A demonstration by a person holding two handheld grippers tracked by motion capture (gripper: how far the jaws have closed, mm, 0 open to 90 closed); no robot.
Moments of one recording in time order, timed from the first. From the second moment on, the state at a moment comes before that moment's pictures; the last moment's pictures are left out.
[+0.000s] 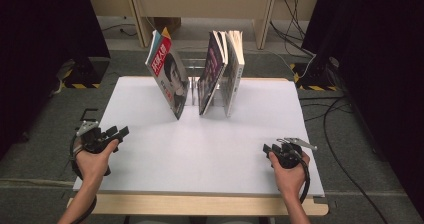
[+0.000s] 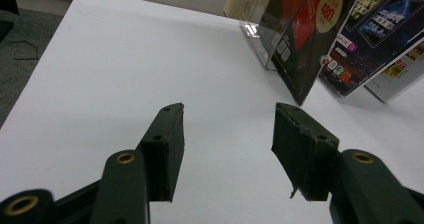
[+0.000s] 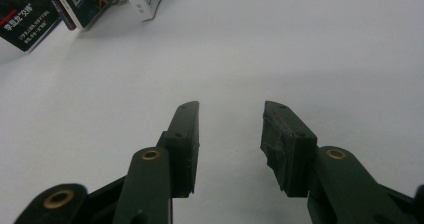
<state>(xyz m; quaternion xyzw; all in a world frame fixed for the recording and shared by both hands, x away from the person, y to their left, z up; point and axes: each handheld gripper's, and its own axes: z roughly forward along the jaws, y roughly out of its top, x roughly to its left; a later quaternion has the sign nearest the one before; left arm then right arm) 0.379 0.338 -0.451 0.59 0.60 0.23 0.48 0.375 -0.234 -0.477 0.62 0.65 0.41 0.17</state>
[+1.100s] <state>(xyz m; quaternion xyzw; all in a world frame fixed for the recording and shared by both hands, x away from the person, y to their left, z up) 0.364 0.365 -0.490 0.58 0.63 0.23 0.46 0.374 -0.233 -0.477 0.62 0.64 0.42 0.17</state>
